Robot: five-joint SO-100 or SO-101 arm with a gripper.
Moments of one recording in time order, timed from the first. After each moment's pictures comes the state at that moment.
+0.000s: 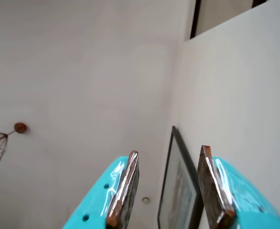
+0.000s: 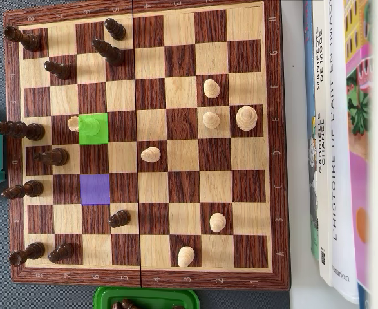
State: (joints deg) arm 0.5 192.3 179.8 -97.2 87.7
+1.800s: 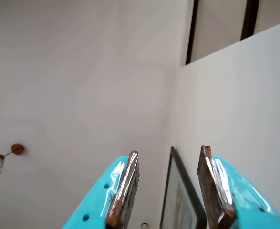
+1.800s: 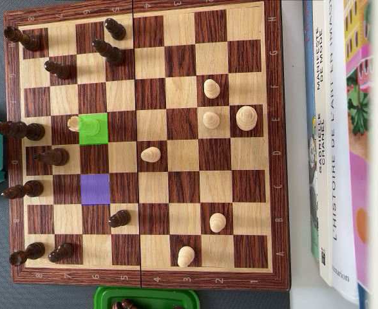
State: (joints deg) arm 0.6 192.3 179.8 -103.2 87.8
